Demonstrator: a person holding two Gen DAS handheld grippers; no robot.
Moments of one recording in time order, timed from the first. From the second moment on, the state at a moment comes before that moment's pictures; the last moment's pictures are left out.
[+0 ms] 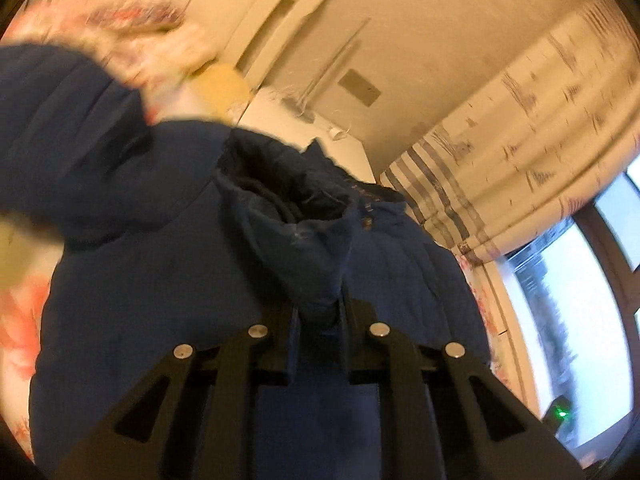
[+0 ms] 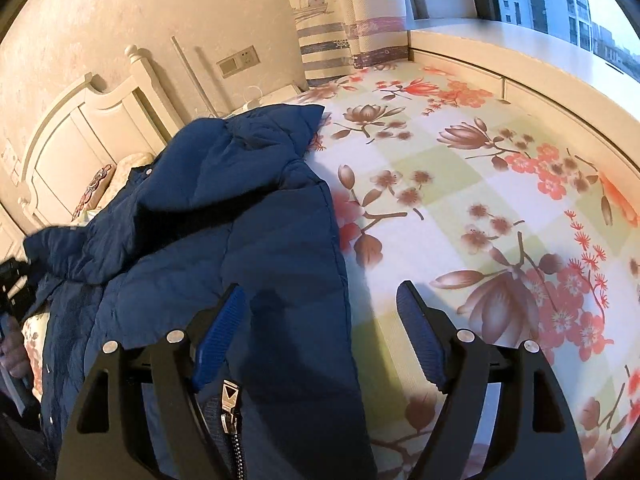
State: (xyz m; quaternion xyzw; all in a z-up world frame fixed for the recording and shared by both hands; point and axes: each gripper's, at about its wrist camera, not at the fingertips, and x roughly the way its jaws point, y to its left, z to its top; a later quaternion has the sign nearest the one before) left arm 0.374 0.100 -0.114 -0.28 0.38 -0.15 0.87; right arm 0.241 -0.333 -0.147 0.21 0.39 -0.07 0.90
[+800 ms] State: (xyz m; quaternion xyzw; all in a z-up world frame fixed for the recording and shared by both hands) left arm 0.366 0.074 -0.108 -0.04 0.34 -0.01 0.94; right arm 0.247 -0.328 -0.148 0.19 0.40 -0.08 0.89
